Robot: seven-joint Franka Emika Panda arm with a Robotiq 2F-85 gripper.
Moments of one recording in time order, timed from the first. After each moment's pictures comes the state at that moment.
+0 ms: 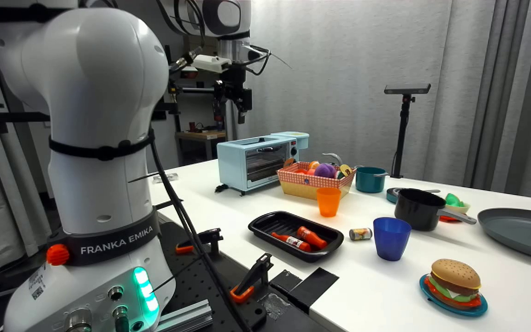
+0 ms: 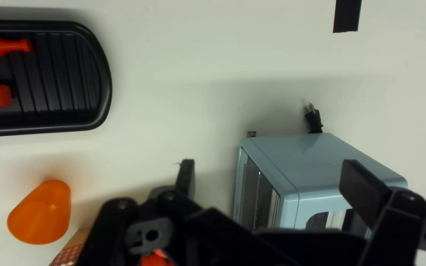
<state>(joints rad) 0.24 -0.36 0.20 -2.55 0.35 2.34 0.19</state>
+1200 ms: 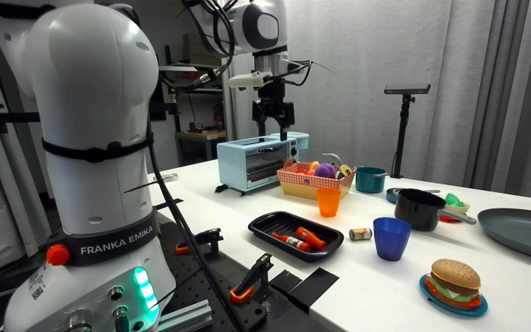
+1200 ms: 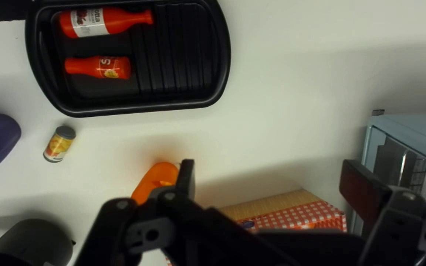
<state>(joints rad) 0.07 -0.21 0.13 -2.52 0.10 2.40 0.19</state>
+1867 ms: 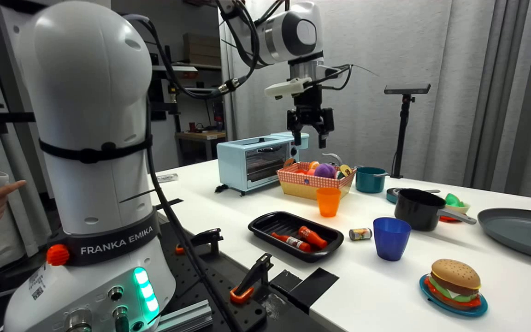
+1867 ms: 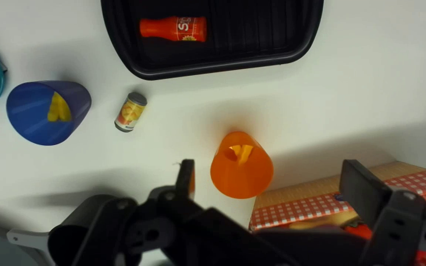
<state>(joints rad) -0.01 -0.03 0.03 -2.38 -0.05 2.42 0.19</state>
